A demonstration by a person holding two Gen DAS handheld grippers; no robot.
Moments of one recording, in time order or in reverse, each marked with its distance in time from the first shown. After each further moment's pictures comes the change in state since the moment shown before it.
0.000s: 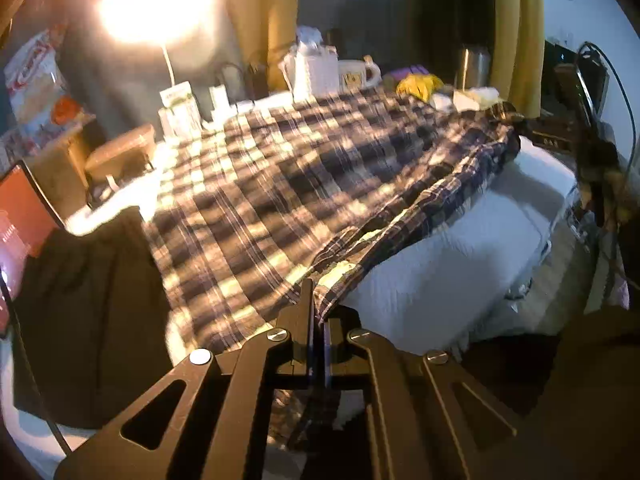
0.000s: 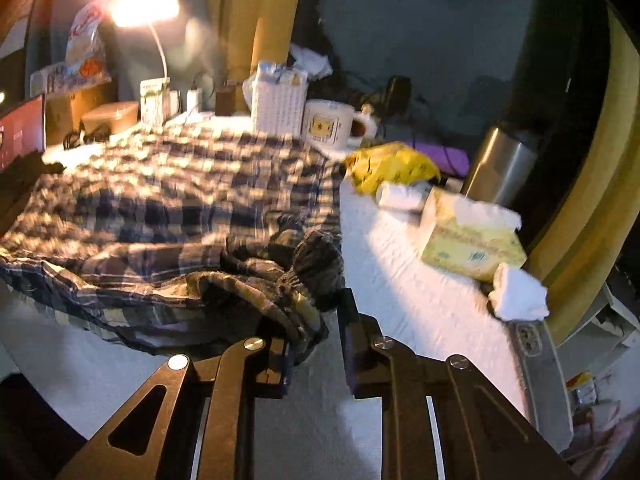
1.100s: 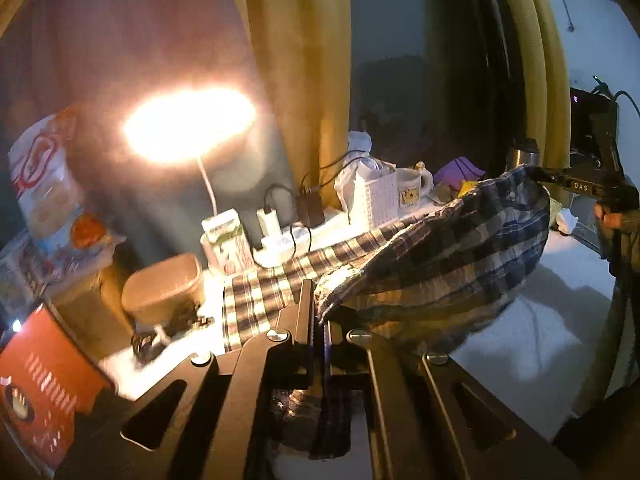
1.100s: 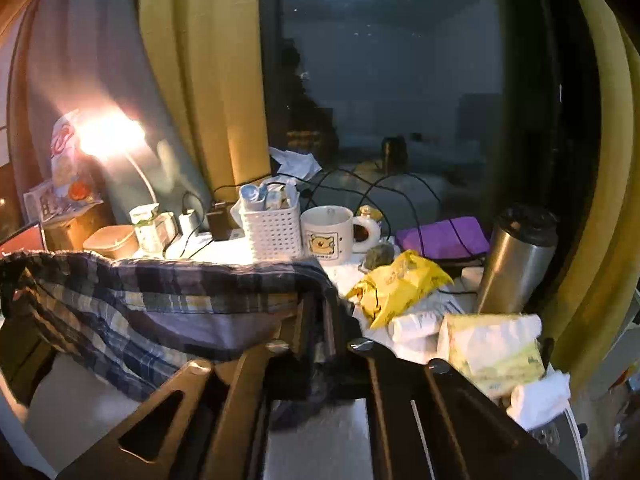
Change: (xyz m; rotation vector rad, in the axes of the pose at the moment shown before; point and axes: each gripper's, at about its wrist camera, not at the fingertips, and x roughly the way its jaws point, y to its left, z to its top) left arm 0.016 0.085 0.151 0.050 -0.259 0.076; right arm 0.016 -0.039 0.119 0.189 -0.207 0.095
